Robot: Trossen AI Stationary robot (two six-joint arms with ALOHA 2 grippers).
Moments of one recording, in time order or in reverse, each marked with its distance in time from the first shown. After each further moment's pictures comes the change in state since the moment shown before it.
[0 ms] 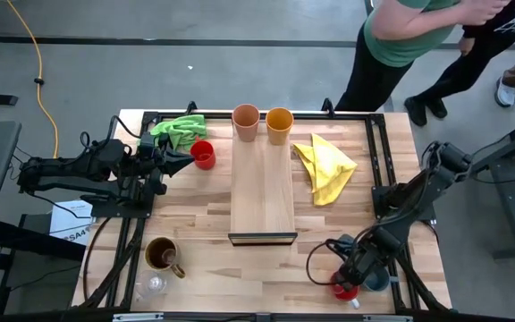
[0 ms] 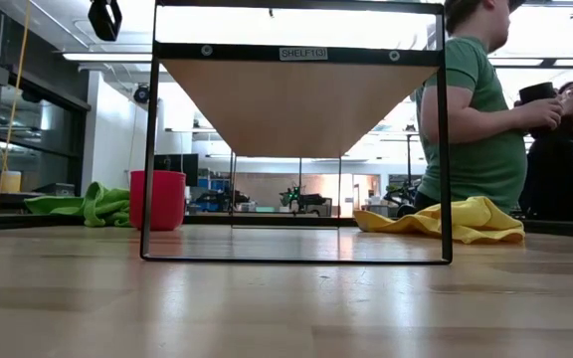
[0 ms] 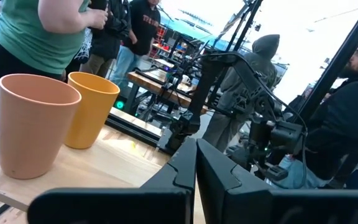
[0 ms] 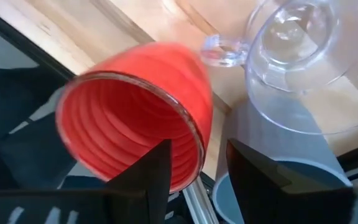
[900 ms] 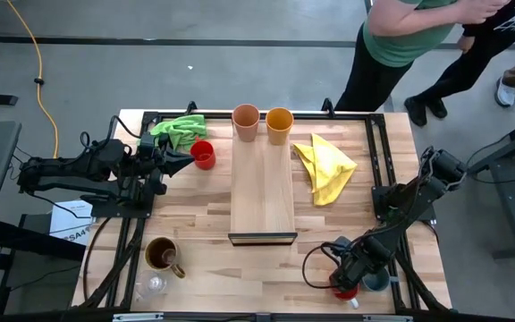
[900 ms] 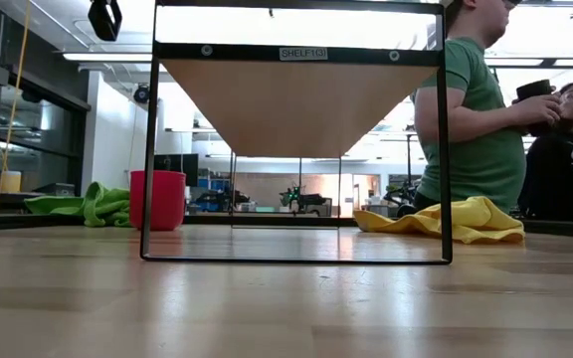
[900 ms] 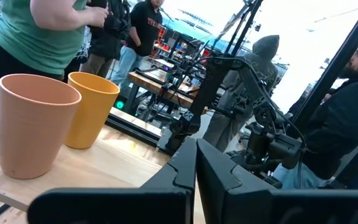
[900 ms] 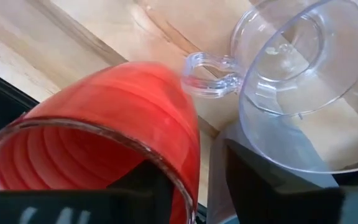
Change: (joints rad) left arm 0.000 0.000 0.000 0.000 0.000 0.000; right arm 0.003 0.094 0.001 0.000 0.026 0.001
